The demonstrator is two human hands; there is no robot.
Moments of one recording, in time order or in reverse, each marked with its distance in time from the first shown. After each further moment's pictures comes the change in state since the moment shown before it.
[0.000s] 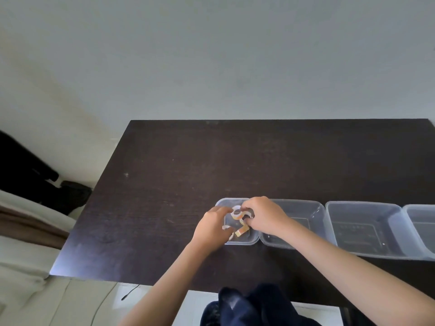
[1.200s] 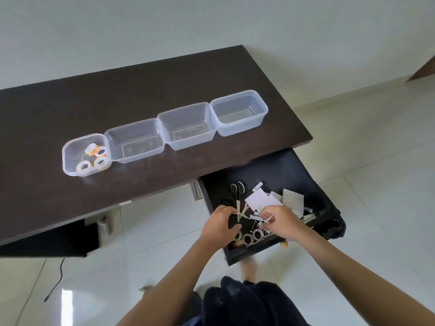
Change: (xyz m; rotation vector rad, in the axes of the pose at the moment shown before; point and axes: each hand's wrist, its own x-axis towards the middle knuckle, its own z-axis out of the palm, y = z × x) left_hand -0.224 0.224 0.290 -0.014 -0.413 0.281; right_hand -0.458 0.239 0.092 0.372 0.111 0.646
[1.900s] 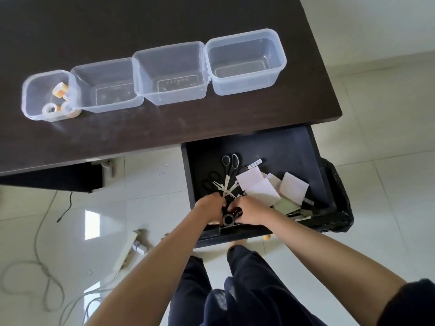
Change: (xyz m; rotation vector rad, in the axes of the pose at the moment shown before) left_hand 0.082 -0.021 0.084 0.445 -0.489 -0.231; right_hand 0.095 0.050 0.050 -0.249 -0.523 -0.302
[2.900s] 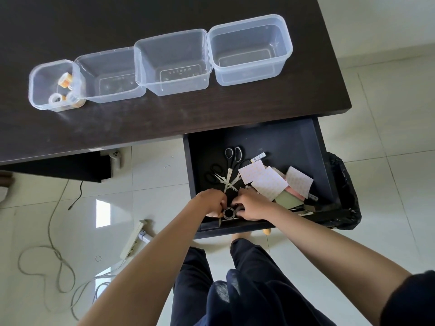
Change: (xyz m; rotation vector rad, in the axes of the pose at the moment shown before) left_hand -0.003 -0.002 0.000 -0.122 -0.081 0.025; right_hand 0.006 0.014 0.011 -0.176 -0.008 -0.046
